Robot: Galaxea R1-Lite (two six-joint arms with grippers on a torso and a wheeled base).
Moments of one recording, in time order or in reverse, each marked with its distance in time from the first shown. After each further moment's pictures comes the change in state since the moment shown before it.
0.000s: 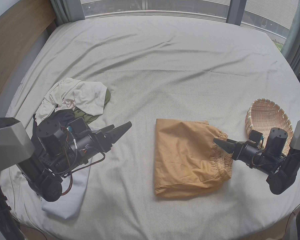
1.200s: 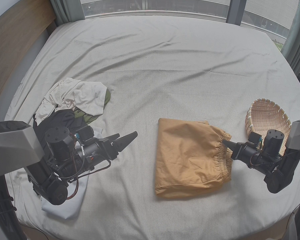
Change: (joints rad) left arm -0.031 0.069 0.005 0.000 0.009 0.006; right arm -0.039 0.061 -0.027 0.004 -0.080 -0.034
